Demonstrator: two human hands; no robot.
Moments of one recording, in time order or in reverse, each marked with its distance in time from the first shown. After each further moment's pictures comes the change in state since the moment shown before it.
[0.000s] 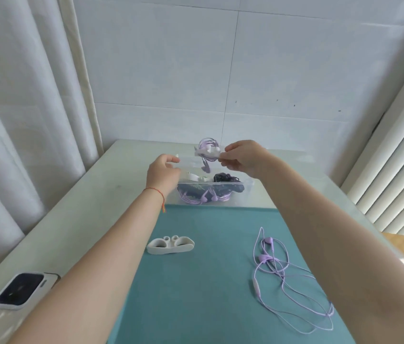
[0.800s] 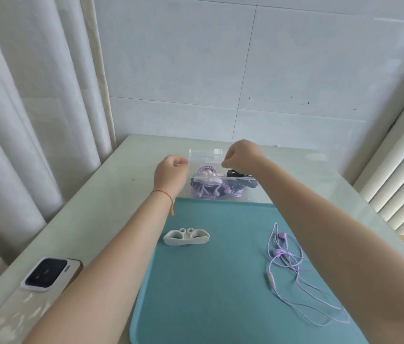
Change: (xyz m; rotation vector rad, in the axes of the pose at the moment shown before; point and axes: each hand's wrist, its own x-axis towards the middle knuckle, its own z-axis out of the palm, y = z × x) left_hand -0.011 -0.013 -0.014 -0.109 0.051 -0.022; right_hand -0.008 -0.001 0.038 -0.940 0.109 -0.184
